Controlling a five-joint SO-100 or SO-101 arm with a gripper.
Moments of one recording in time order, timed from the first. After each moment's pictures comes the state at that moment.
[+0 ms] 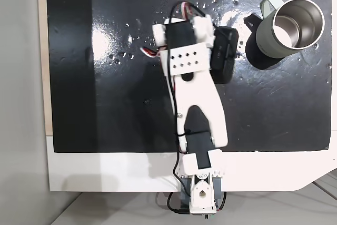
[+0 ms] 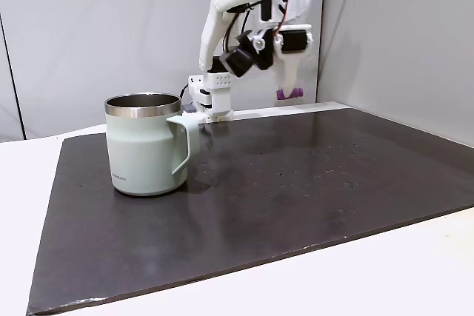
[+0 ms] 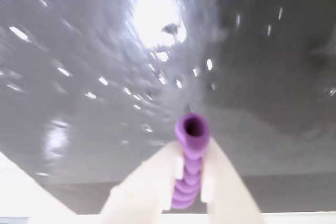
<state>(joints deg) -11.5 75.7 56.7 101.1 20.1</state>
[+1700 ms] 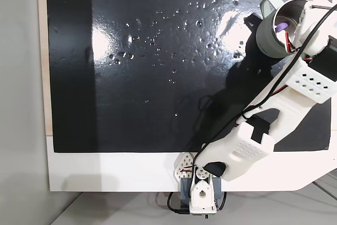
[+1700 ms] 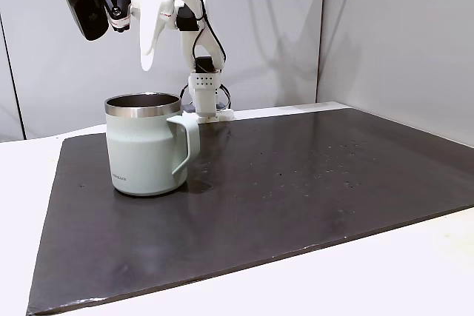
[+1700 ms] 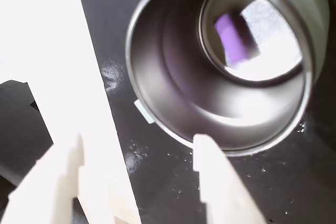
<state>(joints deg) 27.2 54.9 5.5 103.9 -20.8</state>
